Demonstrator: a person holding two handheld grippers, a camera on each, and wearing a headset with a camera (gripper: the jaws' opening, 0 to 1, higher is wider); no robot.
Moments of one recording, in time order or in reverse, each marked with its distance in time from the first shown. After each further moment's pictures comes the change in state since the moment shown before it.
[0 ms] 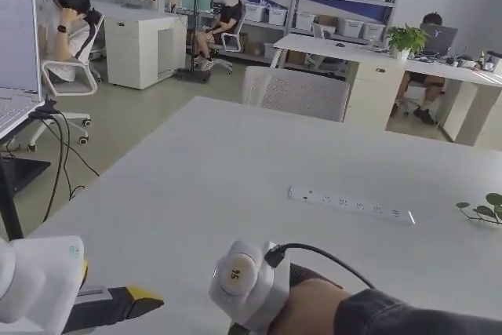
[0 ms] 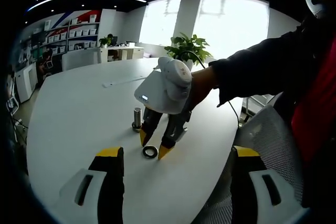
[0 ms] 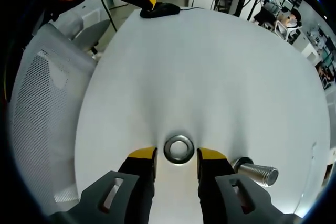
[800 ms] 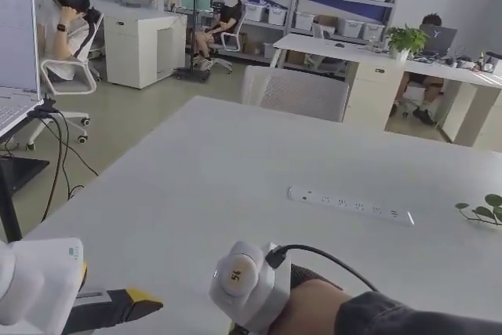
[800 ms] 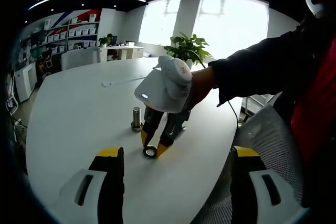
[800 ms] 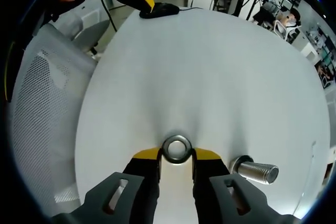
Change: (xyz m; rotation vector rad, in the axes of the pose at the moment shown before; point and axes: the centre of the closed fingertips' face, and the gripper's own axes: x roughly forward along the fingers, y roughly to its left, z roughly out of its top) left arm 0.001 -0.001 0.001 -0.001 0.001 -0.007; right arm -0.002 -0.001 -0.003 0.001 0.003 -0.001
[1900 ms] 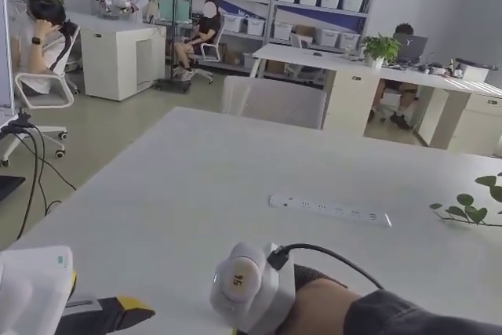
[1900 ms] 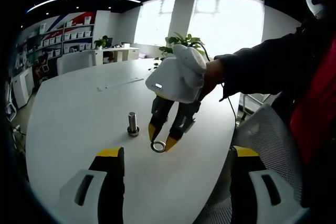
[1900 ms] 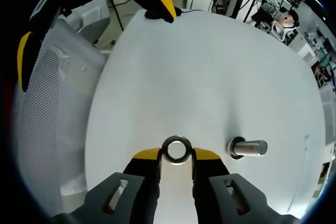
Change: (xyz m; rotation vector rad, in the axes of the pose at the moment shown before) left arm 0.004 -0.008 0.008 0.034 0.002 -0.024; right arm -0.033 0.012 -0.014 -0.005 0.017 -0.026
